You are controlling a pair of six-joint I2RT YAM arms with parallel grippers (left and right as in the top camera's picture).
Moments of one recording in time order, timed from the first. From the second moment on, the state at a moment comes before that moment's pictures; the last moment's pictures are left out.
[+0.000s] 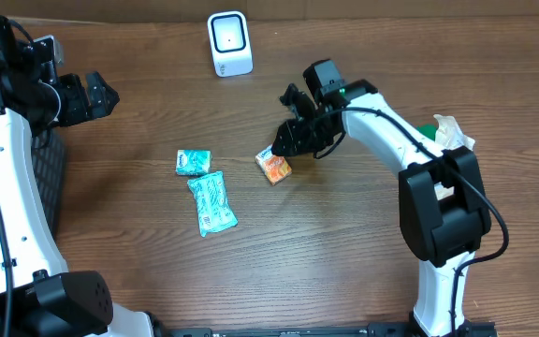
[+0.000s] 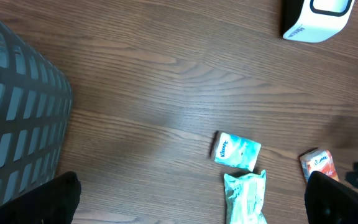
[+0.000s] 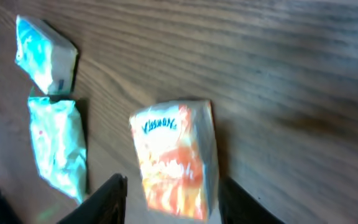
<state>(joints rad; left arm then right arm) 0.31 1.69 1.88 -1.30 0.18 0.00 0.39 2.12 1.61 -0.83 -0.51 0.10</state>
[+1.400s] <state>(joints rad) 0.31 1.69 1.88 -1.30 0.18 0.00 0.42 2.10 1.39 -0.67 -0.52 0.47</state>
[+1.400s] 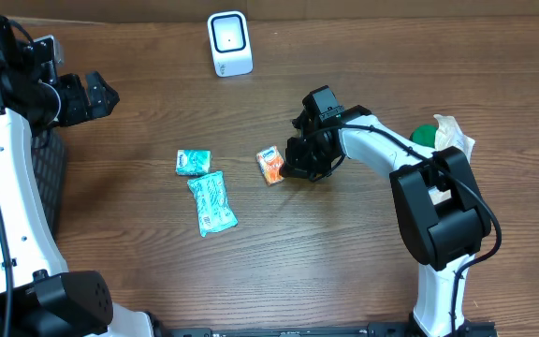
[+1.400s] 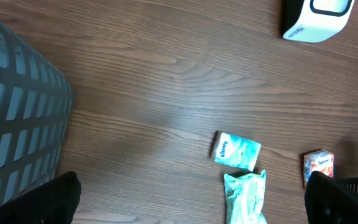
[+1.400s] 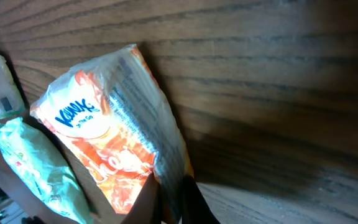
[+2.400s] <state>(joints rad) 0.31 1.69 1.88 -1.30 0.18 0.00 0.18 1.88 1.38 -0.16 -1.51 0.94</state>
